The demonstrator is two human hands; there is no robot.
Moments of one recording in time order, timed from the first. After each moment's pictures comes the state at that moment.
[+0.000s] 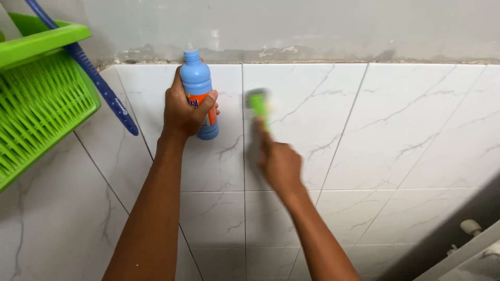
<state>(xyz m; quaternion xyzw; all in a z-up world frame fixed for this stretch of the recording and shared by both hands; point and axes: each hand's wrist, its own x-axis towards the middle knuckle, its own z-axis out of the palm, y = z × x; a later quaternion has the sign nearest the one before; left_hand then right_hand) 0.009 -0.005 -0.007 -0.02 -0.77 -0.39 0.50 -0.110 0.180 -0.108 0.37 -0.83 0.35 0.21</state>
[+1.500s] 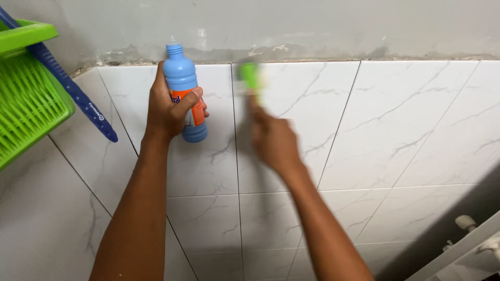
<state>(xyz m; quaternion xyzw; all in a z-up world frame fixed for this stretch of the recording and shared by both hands) 0.001 -0.015 -0.004 -0.06 -0.74 -0.47 0.47 -0.129 0.180 -0.060 0.43 -0.73 0.48 0.20</state>
